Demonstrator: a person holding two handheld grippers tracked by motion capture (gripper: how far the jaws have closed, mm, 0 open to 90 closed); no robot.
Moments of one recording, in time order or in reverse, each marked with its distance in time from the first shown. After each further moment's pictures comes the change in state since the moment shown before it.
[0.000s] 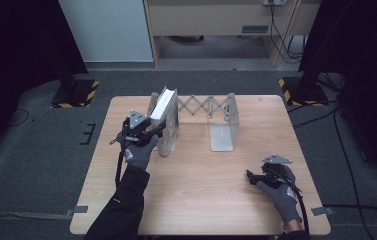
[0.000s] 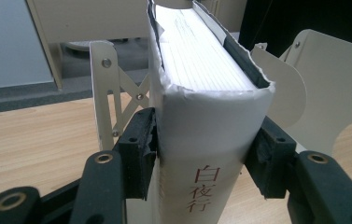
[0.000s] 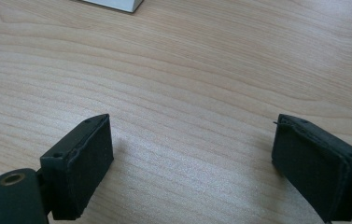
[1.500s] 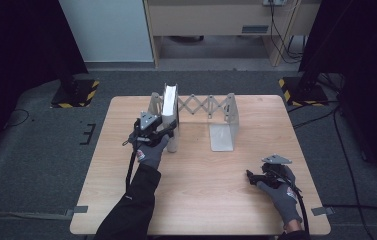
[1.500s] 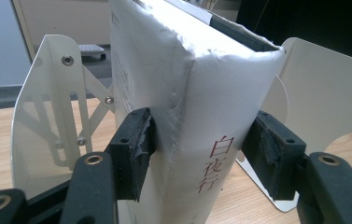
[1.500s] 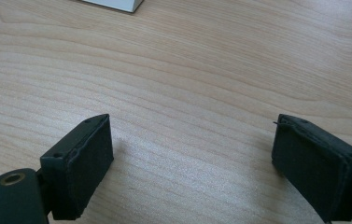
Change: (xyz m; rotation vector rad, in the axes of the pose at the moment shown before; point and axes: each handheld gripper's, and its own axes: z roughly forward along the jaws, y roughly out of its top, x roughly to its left) left arm -0.018 -0.010 0.024 -0.040 -0.036 -0.042; right arm 0.000 0.000 0.000 0.000 0.001 0.000
